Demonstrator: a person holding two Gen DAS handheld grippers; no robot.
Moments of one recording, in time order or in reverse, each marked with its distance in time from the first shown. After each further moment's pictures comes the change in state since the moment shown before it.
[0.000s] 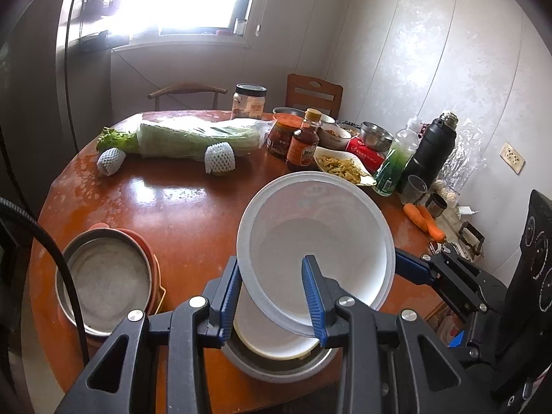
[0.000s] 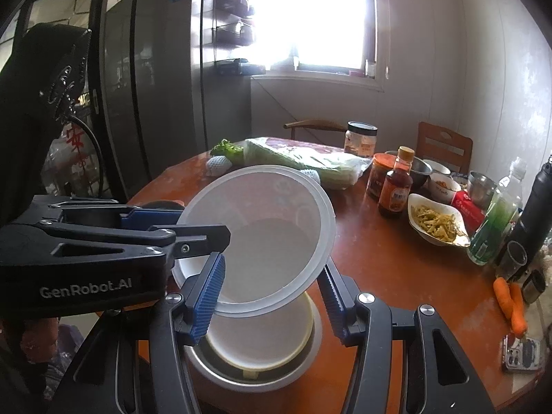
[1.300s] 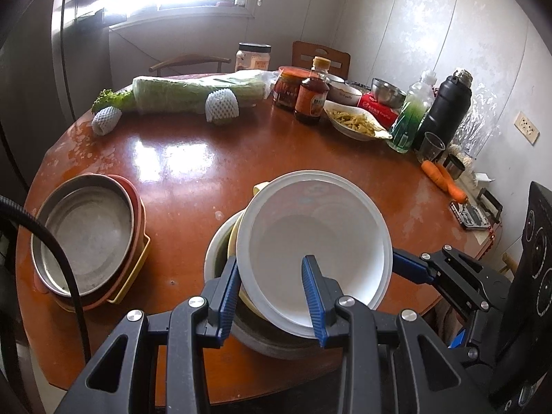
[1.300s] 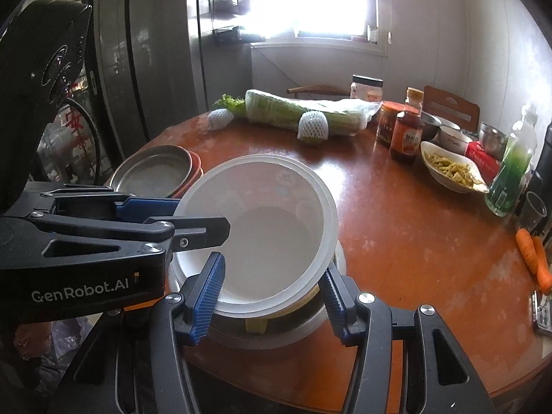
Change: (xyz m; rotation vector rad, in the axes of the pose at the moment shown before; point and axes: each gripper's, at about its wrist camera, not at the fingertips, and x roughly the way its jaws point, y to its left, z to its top) left arm 0.048 0.000 -0.049 0.017 0.116 0.042; right arm 0.034 -0.003 -0.064 0.036 0.117 0.028
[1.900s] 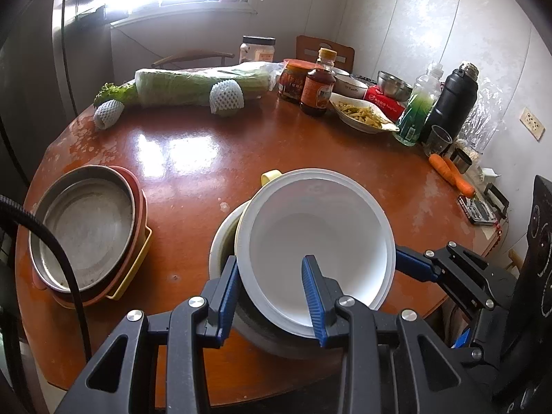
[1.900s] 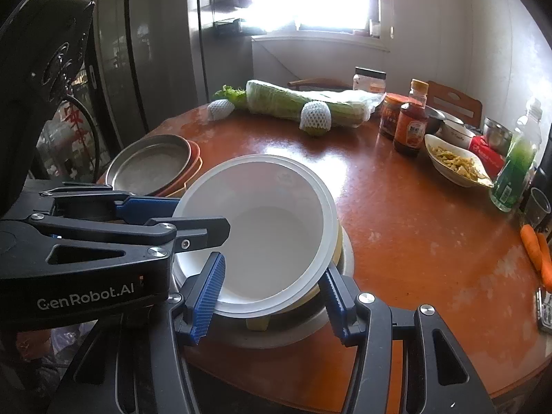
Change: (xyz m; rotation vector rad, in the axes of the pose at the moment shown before) left arm 0.010 0.004 -0.004 -0.001 0.019 0.017; right arm 0.012 0.002 -0.002 -0.008 0.024 -0.002
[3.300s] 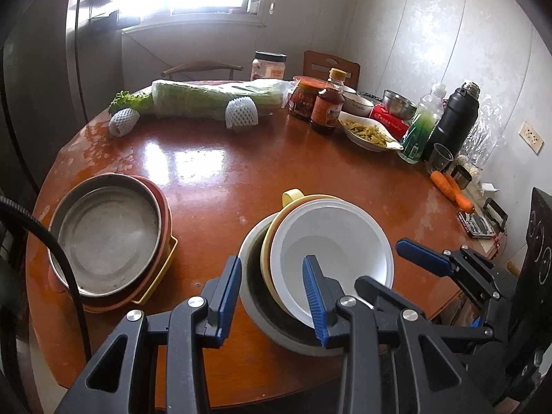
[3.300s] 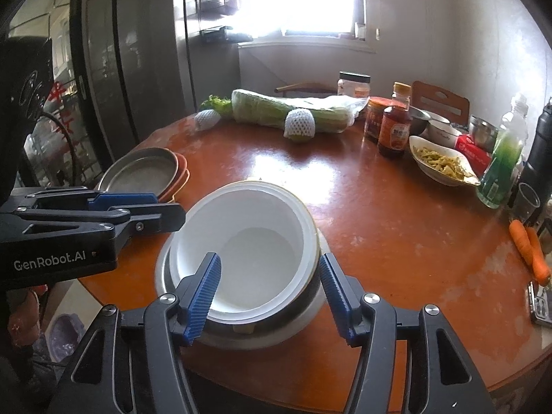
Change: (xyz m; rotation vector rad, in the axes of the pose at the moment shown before) left arm -0.022 0.018 0.001 -0.023 -0.063 0.006; right arm -0.012 -0.009 0.002 0.041 -0.027 -0.035
